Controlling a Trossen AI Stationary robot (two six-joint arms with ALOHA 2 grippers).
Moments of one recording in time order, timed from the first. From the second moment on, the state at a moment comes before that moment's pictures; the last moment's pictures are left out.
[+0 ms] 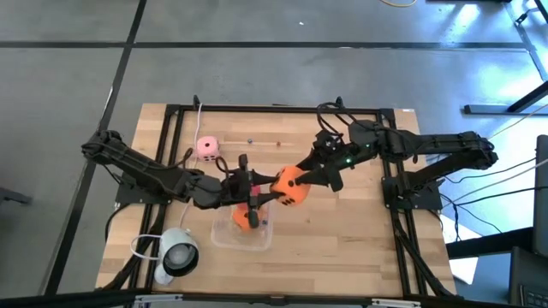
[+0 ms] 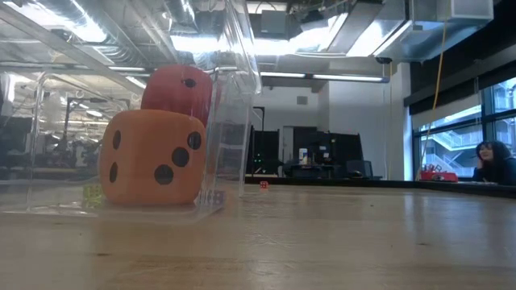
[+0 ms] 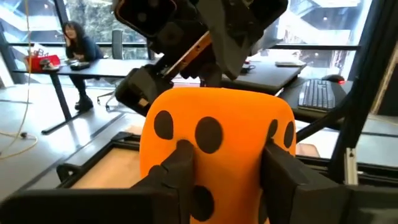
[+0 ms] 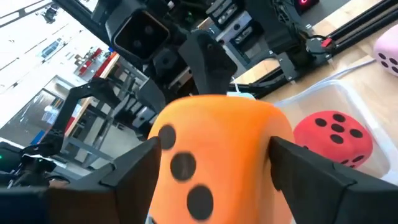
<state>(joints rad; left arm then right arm) -0.32 1.36 1.20 0.15 -0.63 -0.08 0.09 1.26 1.25 -0.22 -0.26 0.73</state>
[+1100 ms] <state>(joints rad) -0.46 1.17 1.19 -0.74 -0.49 -1.00 0.06 1.24 1.25 -0.42 -0.25 0.65</state>
